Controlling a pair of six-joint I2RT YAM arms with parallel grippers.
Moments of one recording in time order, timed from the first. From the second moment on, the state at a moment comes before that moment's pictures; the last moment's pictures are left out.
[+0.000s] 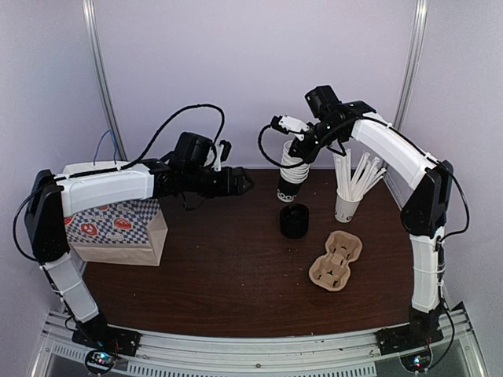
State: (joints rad) left arm -0.72 1.72 1.37 -0.21 0.15 -0.52; right arm 0.52 2.11 2.29 -0.97 -0.14 -0.57
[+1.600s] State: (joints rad) left arm -0.70 2.31 2.00 -0.03 0.18 -0.95; right arm 0.51 2.14 2.26 -0.90 -0.19 -0.51
